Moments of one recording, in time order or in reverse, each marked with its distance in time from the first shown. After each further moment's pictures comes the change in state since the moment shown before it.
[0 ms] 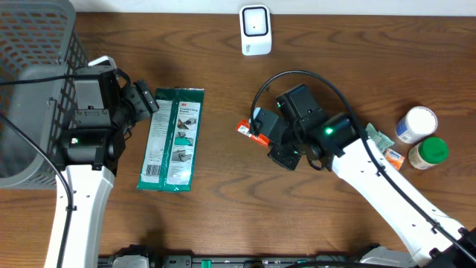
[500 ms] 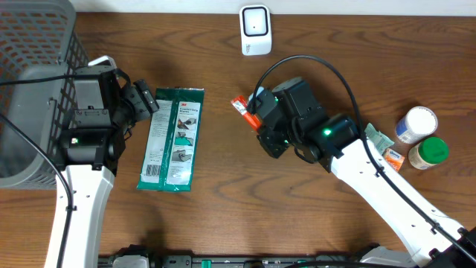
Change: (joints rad) left arm 0.000 0.000 0.000 0.002 0.000 0.000; right arm 0.007 0.000 0.000 0.191 -0.060 0.338
